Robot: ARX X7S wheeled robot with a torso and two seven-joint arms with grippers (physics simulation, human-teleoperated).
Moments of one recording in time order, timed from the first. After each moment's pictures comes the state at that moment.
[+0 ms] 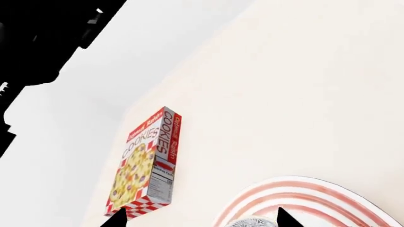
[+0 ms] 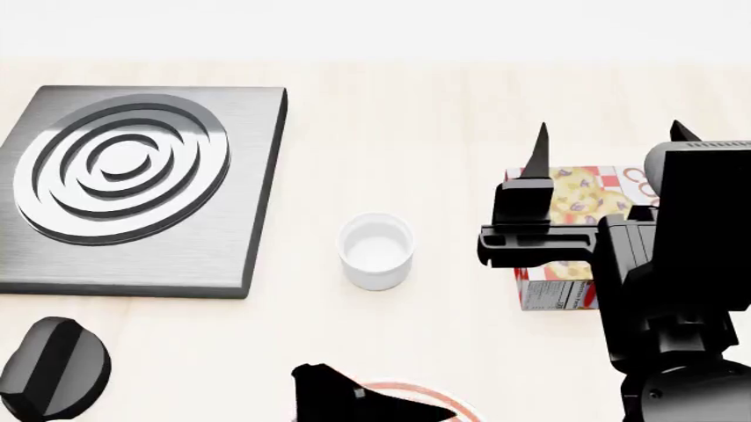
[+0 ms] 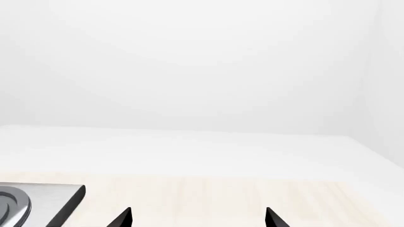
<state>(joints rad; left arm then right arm) -0.98 -0.51 1.39 0.59 -0.10 -0.60 0.09 0.62 0.43 0.02 -0.56 0.60 0.93 0.29</state>
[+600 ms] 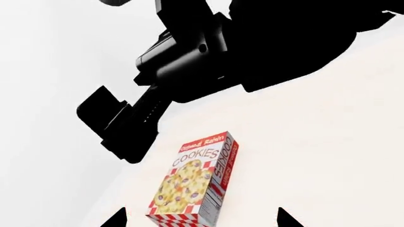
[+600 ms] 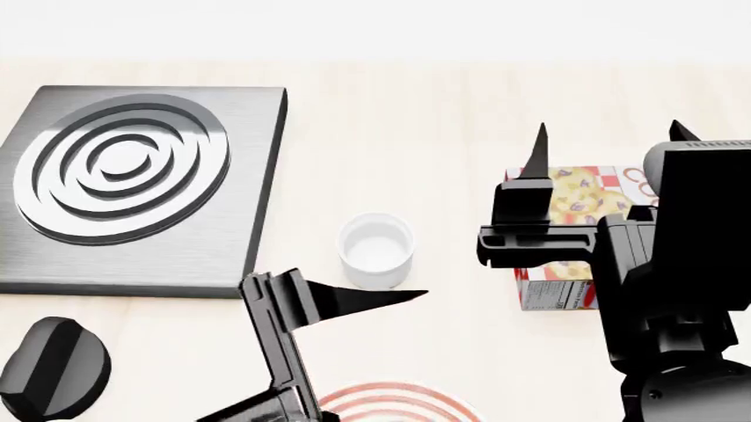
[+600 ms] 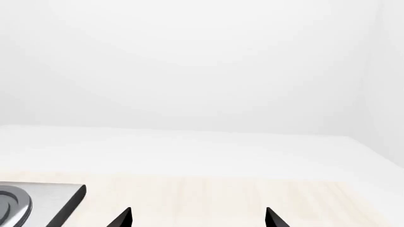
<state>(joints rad) -0.93 -0.47 1.10 0.61 -0.34 -0.62 -0.02 0.62 0.43 0.02 -0.56 0.61 0.93 0.30</state>
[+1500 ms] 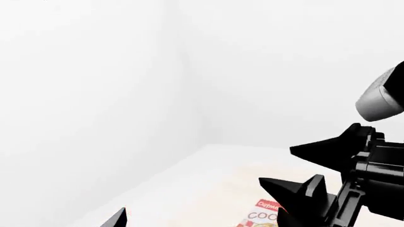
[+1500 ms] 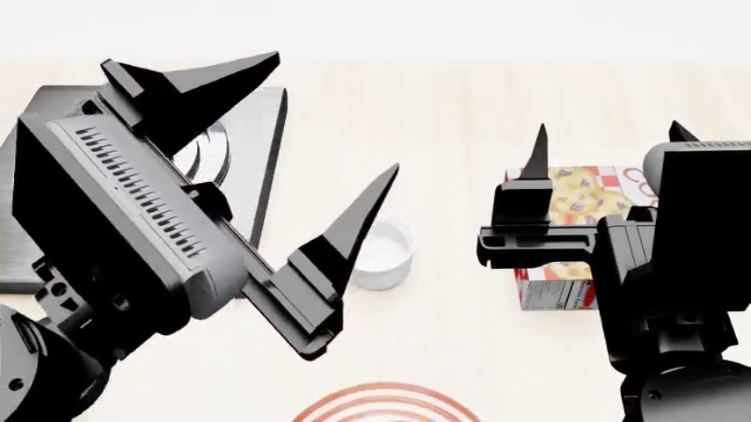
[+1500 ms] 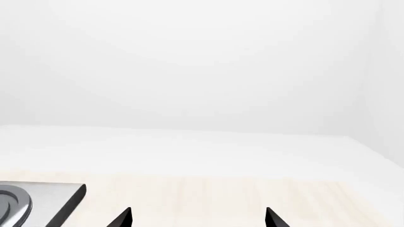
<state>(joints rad) -0.98 -0.42 0.63 0.52 -0.71 -0.65 -0.14 0.62 0.44 0.01 -0.56 0.62 0.93 0.31</state>
